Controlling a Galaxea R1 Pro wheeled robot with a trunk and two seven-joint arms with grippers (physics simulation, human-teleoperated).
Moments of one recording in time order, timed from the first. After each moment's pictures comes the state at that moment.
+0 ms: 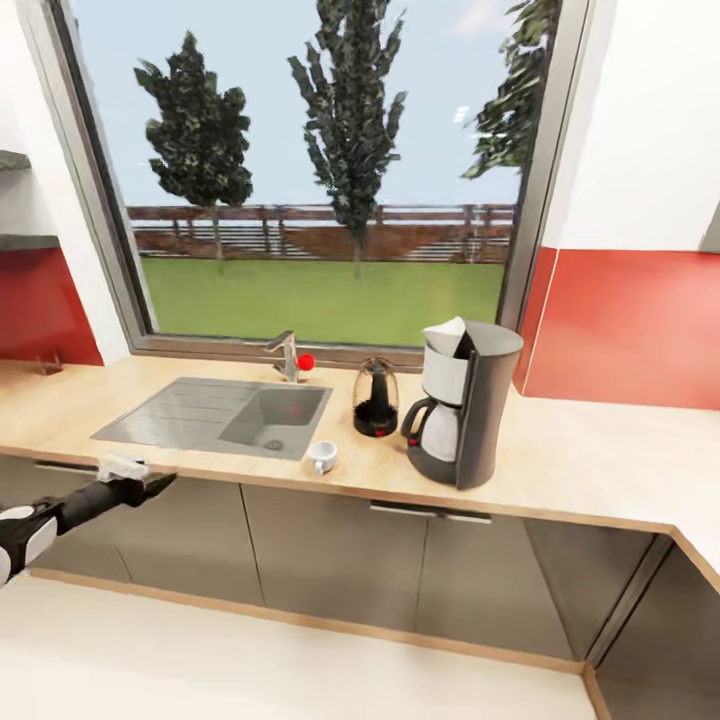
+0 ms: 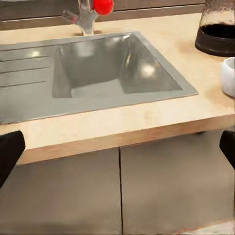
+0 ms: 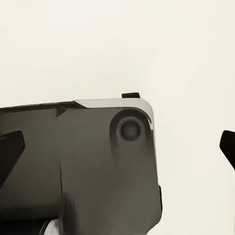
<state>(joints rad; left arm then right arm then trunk) -1.04 0.51 -1.38 0.02 1.44 -0.37 -0.84 -0.01 0.03 -0.09 -0.18 0.00 -0.18 -0.01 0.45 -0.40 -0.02</state>
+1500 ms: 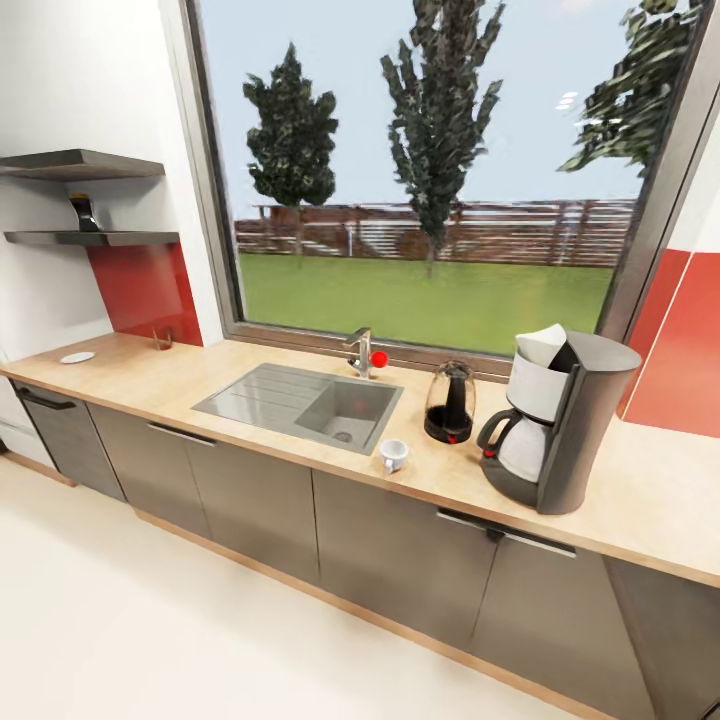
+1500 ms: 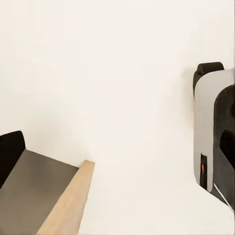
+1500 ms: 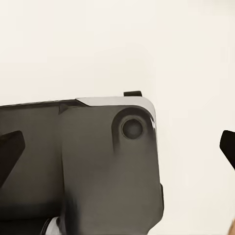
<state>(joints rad) -0.25 0.26 -1.39 0.01 1.24 0.06 -0.08 -0.01 0.03 -0.09 -0.19 0.00 -0.18 0.00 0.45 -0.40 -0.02</state>
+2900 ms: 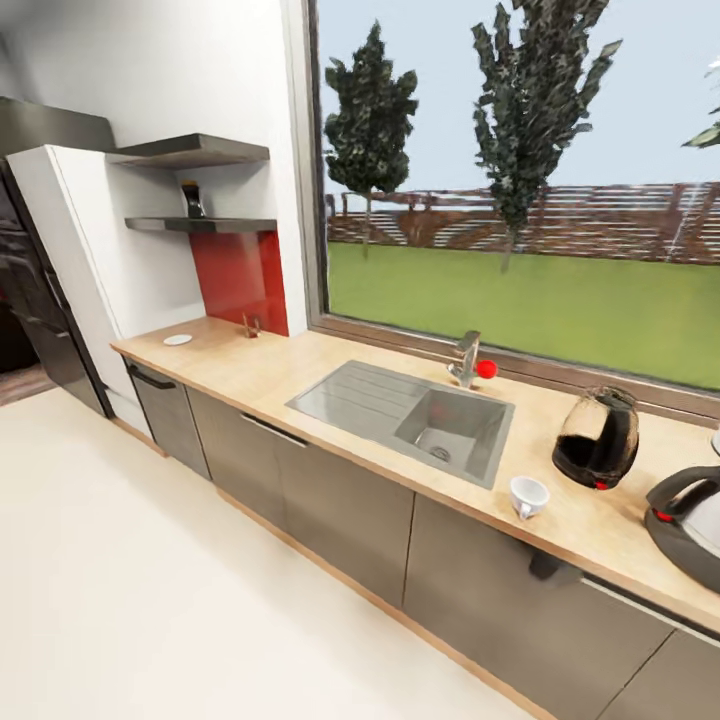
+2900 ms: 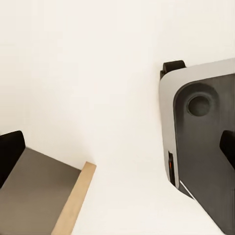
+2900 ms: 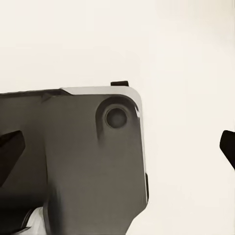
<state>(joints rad) -0.25 0.18 -1.38 0.00 1.21 0.04 -0.08 -0.01 0.00 -0.09 -0.18 0.00 -0.18 -0.01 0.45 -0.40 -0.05</state>
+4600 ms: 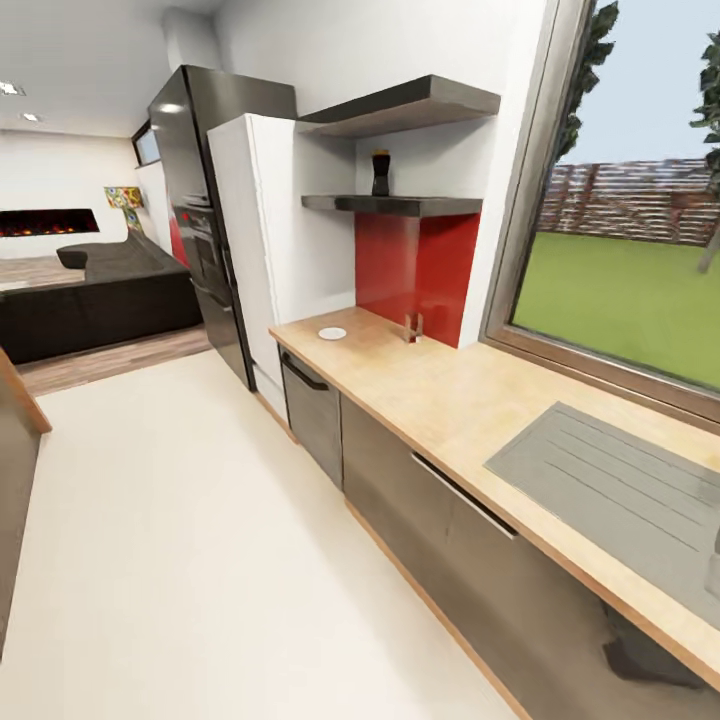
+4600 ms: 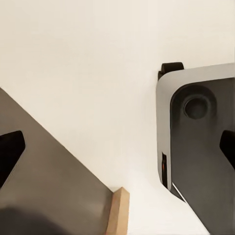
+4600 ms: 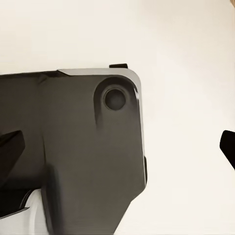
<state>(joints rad) -0.25 0.19 -1.31 0.00 1.21 -0.01 -0.08 -0.01 0.00 -0.08 -0.18 0.00 -0.18 -0.01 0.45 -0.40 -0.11</state>
